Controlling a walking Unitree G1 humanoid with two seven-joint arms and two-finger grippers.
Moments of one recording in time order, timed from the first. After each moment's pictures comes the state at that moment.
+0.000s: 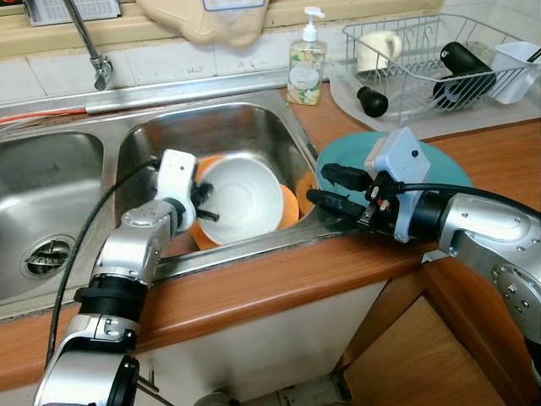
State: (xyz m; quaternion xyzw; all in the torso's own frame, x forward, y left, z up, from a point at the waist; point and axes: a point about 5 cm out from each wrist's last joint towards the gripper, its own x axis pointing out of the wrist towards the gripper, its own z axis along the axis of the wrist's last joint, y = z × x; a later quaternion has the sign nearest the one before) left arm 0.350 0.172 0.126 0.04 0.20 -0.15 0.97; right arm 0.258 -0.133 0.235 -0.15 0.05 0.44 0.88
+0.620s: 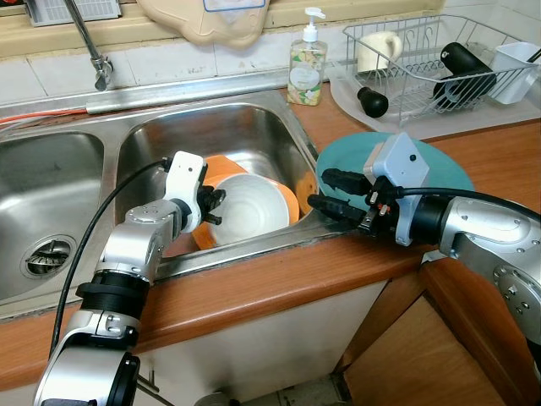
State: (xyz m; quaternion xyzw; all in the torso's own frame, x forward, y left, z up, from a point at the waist) left arm 0.350 0.167 0.128 0.04 0.21 -0.18 0.96; right arm 0.257 -0.133 0.233 -0.15 0.06 0.45 0.88
